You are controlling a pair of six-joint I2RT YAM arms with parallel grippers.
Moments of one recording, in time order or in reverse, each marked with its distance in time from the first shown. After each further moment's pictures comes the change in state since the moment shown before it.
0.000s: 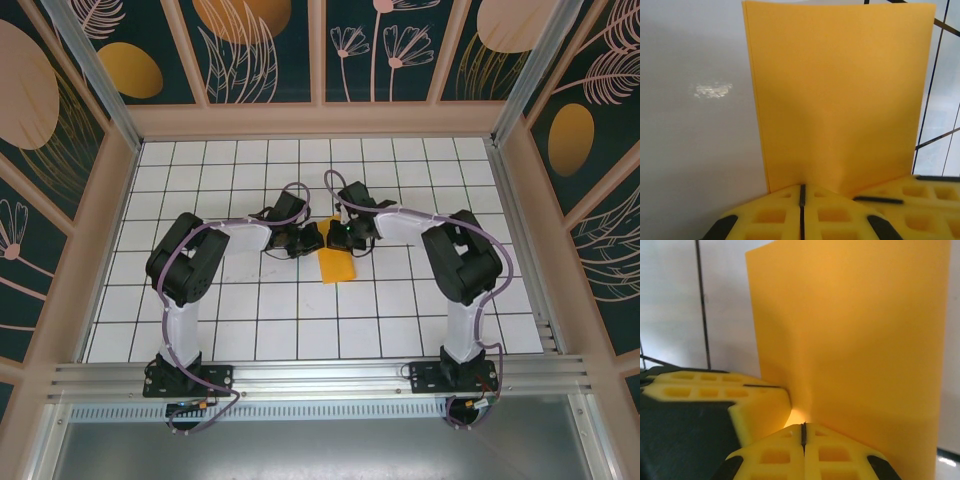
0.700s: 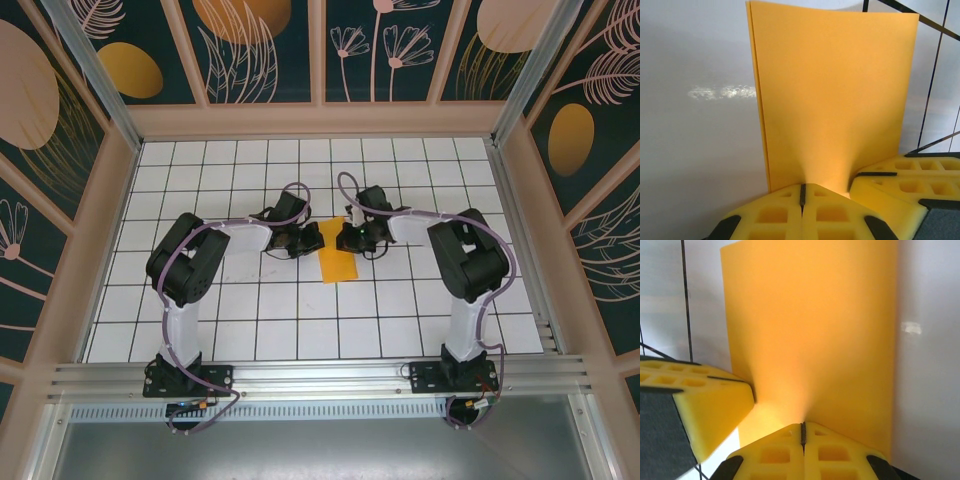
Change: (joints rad) left arm -0.004 0.000 -0.001 0.002 -0.016 -0.011; right arm -0.103 -0.020 -0.139 0.147 -0.137 -0.109
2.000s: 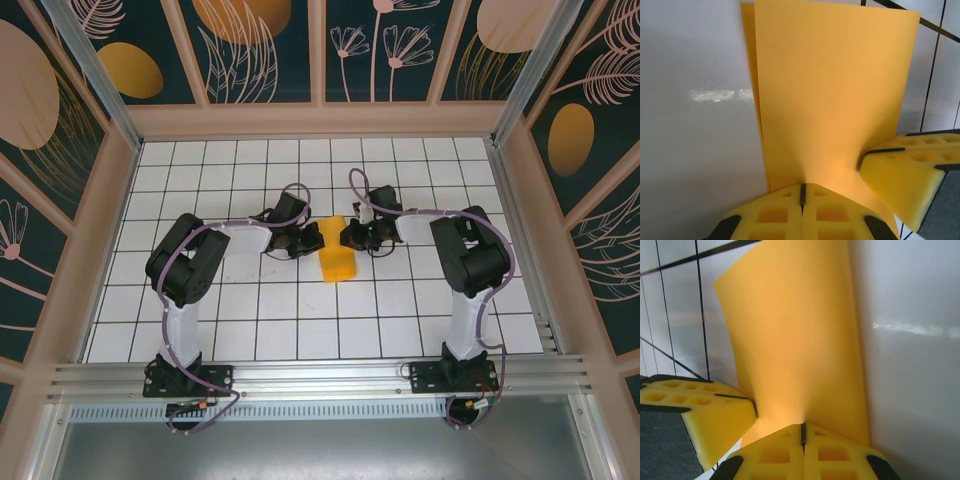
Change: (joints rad) left arm -0.002 -0.005 -0.017 0.026 -0.007 0.000; right arm -0.070 0.033 -0.026 0.120 -0.117 0.057
